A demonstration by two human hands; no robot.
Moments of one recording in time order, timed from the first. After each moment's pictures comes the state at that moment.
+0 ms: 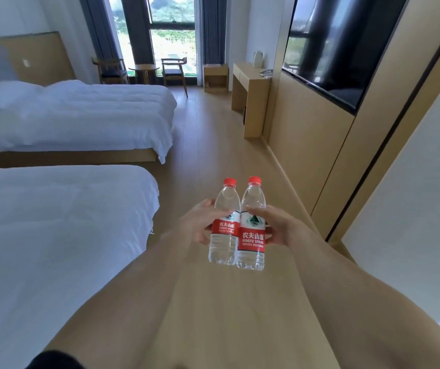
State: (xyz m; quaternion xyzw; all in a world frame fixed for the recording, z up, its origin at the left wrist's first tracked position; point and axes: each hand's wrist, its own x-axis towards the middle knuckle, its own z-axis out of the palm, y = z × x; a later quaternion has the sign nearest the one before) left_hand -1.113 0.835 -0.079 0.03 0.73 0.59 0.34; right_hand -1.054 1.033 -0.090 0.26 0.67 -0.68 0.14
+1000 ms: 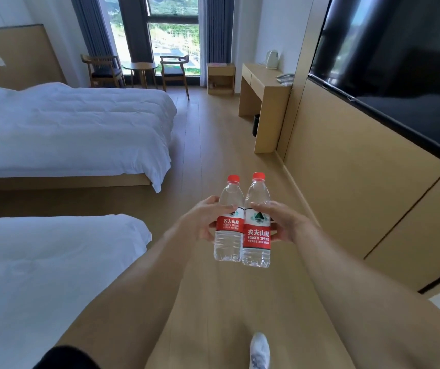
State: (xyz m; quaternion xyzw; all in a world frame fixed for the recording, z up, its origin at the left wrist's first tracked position) left_hand -1.639 0.953 -0.095 0.00 0.71 0.61 0.35; right_hand -1.576 1.152 -0.099 0.25 0.68 -0.68 0.13
